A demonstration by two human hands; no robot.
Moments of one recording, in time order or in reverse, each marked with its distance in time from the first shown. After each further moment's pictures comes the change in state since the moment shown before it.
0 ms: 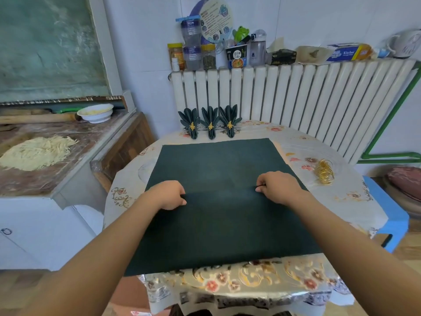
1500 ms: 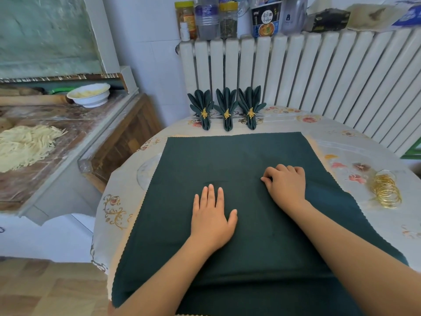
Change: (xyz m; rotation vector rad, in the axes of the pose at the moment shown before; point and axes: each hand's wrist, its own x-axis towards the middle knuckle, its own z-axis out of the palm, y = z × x) left_hand 0.098 0.043 0.085 -0.053 0.285 -0.028; right_hand 0.146 0.004 0.097 -0.013 0.460 0.051
